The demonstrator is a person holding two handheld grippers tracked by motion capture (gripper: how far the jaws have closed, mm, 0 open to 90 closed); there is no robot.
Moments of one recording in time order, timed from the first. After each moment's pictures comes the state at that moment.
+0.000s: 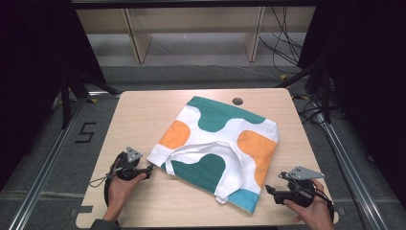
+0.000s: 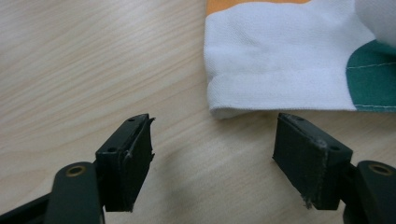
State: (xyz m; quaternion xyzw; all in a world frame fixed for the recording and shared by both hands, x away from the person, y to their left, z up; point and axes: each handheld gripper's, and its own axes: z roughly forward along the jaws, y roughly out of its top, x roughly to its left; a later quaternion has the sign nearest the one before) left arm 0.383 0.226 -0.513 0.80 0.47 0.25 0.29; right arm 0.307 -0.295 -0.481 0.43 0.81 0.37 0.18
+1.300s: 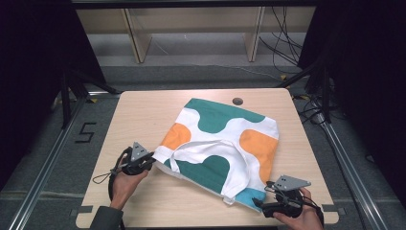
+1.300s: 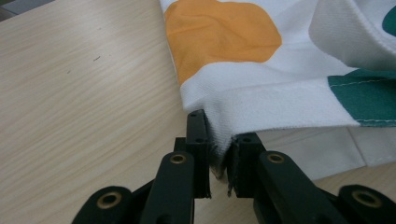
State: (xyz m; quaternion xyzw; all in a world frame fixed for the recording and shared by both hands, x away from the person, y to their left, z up) left arm 0.381 0.209 -0.488 0.81 0.39 0.25 0.36; right arm 0.284 -0.258 -0.481 0.36 0.85 0.37 0.13
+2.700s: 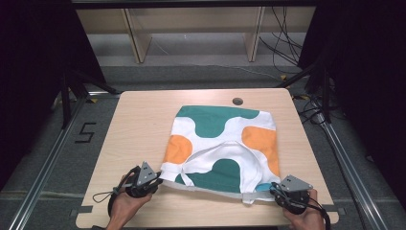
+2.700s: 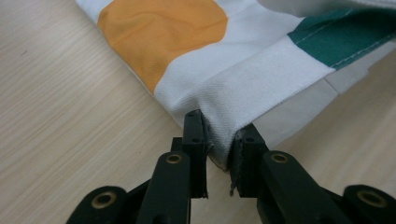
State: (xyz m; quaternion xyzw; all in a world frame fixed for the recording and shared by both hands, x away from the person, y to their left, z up) left arm 0.317 0.184 -0.491 0.85 0.32 0.22 0.35; right arm 0.290 -0.278 -0.488 0.36 0.85 0.30 0.25
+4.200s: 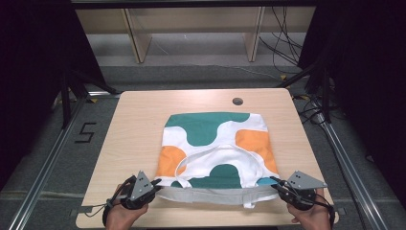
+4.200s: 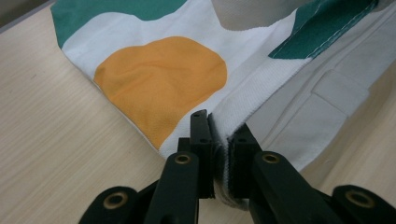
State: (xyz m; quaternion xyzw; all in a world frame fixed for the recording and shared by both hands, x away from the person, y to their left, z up) left arm 0.290 0.185 -0.477 0.84 0.30 0.24 0.38; right arm 0.289 -0.286 -0.465 0.34 0.82 0.40 0.23
